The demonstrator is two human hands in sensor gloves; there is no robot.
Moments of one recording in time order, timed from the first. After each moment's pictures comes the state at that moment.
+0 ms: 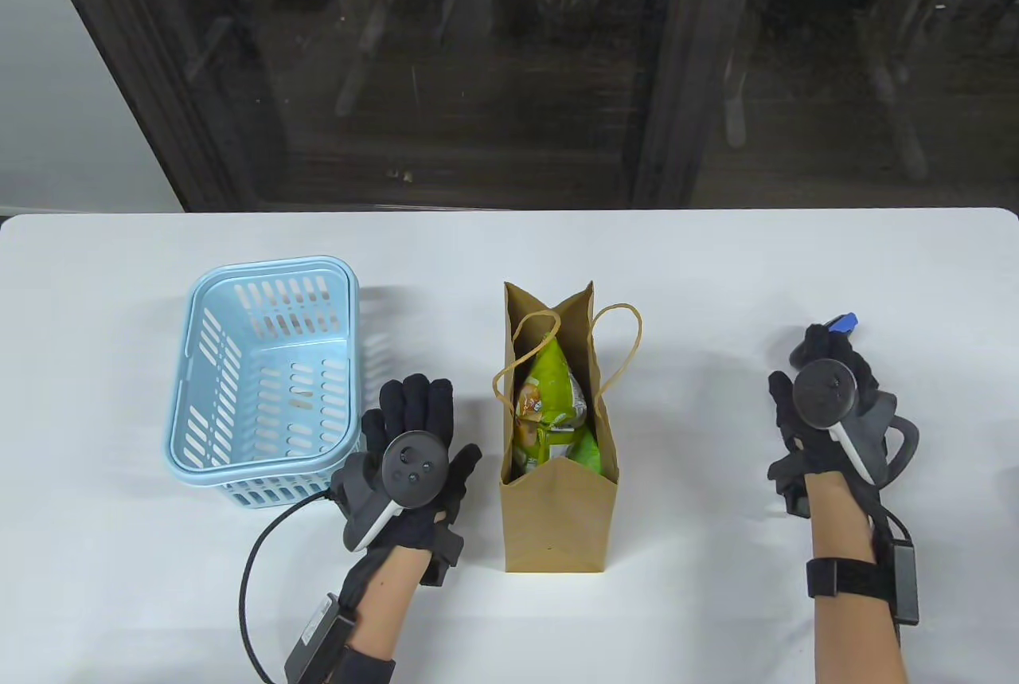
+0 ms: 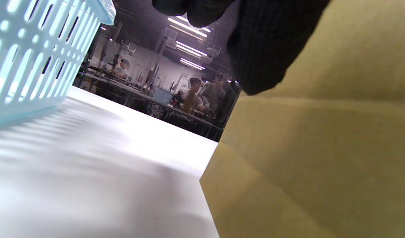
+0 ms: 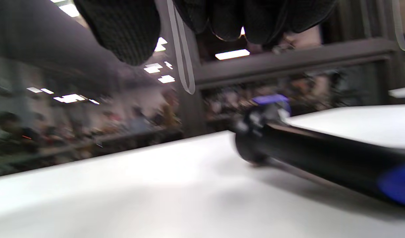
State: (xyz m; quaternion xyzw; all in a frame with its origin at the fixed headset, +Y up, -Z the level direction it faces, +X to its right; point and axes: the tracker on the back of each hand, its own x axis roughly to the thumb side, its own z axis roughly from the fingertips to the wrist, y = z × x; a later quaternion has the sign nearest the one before) left_hand -0.151 -0.697 -0.308 0.08 -0.06 0.21 0.97; right_hand 0.296 -0.700 -0.360 -0.10 -0.17 0.97 0.11
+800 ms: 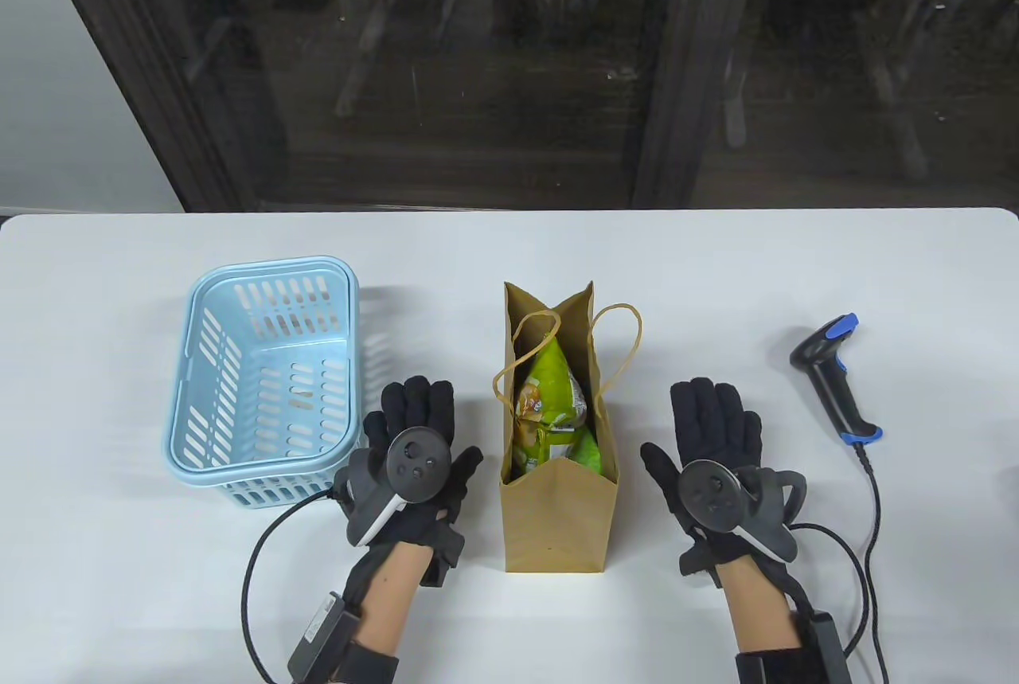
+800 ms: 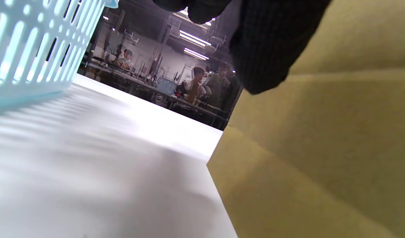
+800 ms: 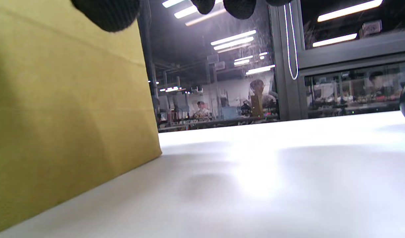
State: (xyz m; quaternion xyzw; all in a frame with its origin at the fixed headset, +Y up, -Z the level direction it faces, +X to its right) left_hand -0.150 -0.707 -0.315 0.05 -0.05 0.21 0.98; right_hand 0.191 -0.730 -0.305 0.09 -0.13 0.98 0.10
